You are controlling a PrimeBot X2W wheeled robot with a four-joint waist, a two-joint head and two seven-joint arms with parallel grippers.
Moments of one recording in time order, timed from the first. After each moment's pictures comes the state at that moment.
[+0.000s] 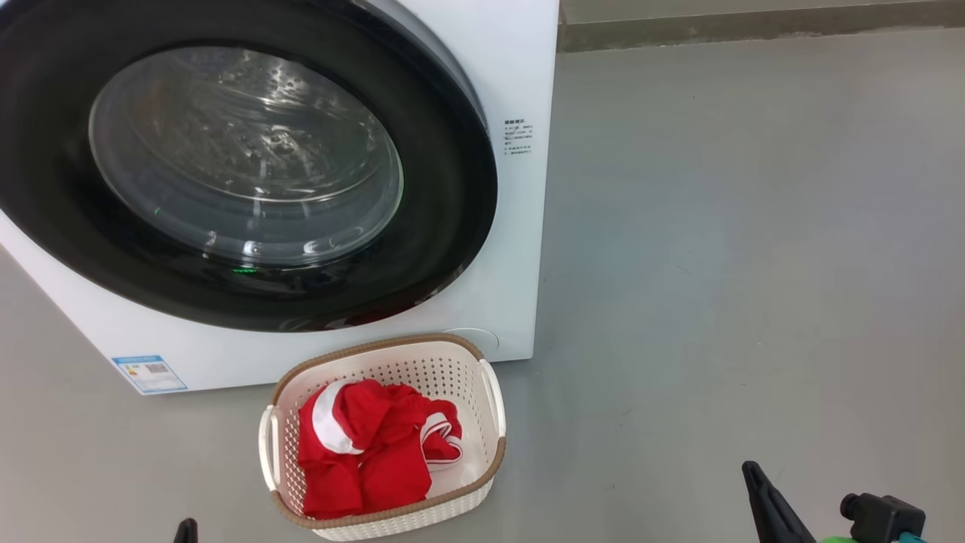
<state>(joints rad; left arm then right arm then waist) 0.16 0.09 0.01 0.22 -0.61 -0.13 -0.18 0.04 -0.10 0.02 0.35 0.54 0.13 -0.19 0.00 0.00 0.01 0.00</state>
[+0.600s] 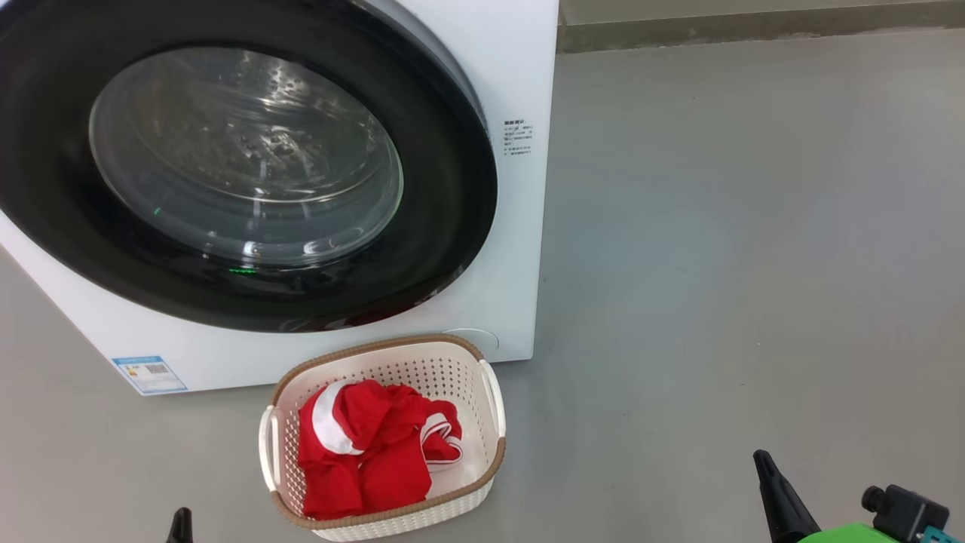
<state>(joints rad) 0.13 0.08 0.02 0.22 -0.77 -0.13 -0.13 0.02 -0.10 0.00 0.33 0.71 0.13 -0.14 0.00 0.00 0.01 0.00</state>
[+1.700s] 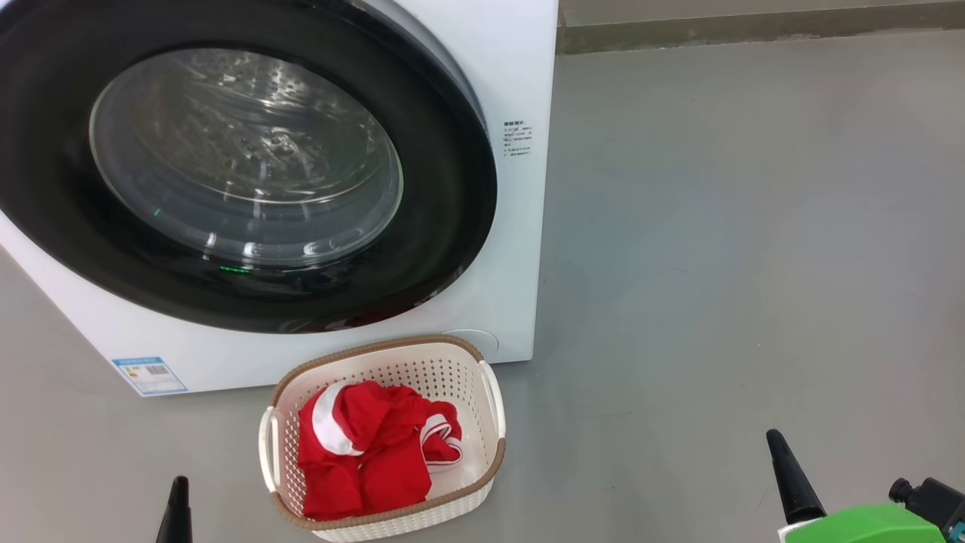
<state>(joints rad) 0.06 0.07 0.04 0.24 -1.10 -0.13 -0.04 -0.01 -0.08 -0.05 0.31 1.07 0.13 -0.04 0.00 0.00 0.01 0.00</state>
